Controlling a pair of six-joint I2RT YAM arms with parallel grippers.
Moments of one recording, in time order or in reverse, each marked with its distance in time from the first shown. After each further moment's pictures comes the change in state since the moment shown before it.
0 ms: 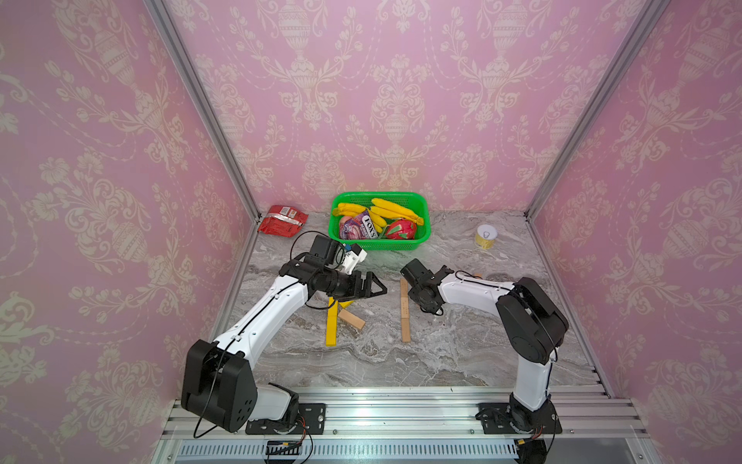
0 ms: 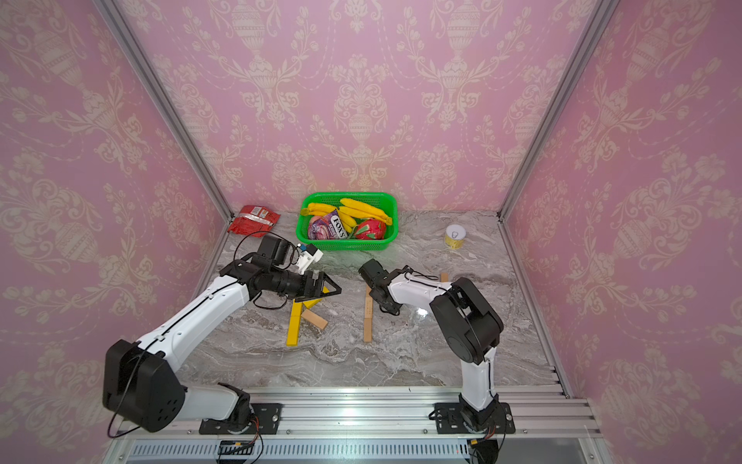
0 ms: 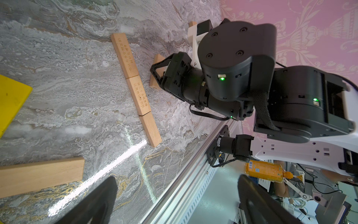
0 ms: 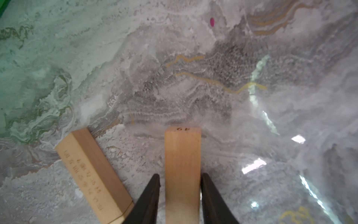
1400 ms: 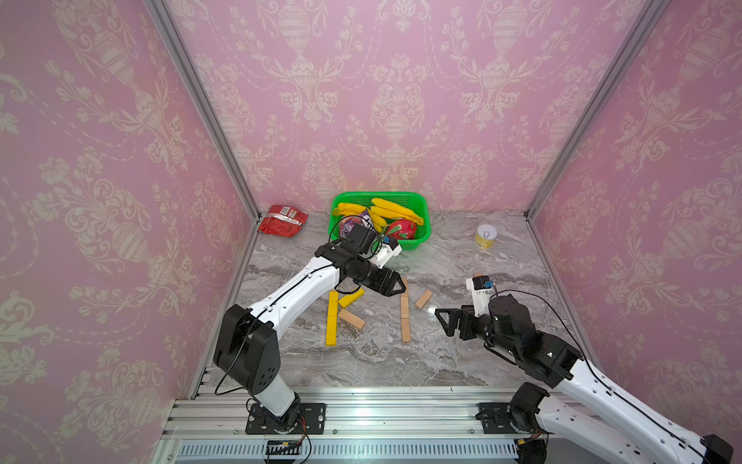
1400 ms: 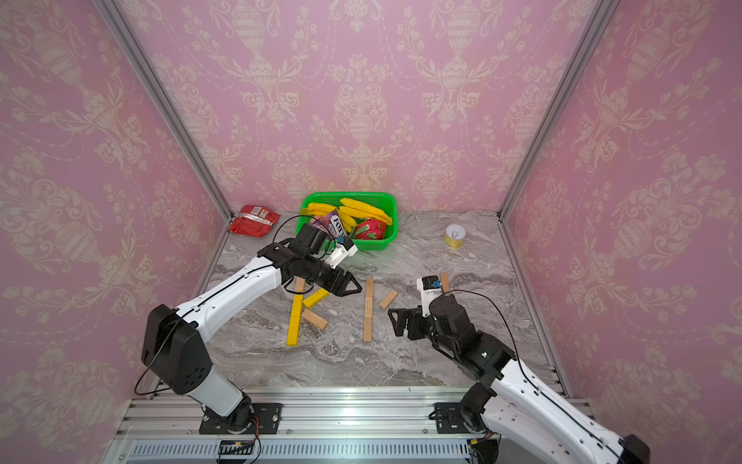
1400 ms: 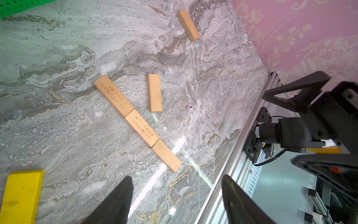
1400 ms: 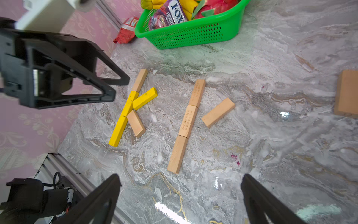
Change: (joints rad) left arm -0.196 0.272 0.270 -0.042 -0.213 0.298; right arm 0.032 -1.270 -0.622 0.103 -0.263 -0.814
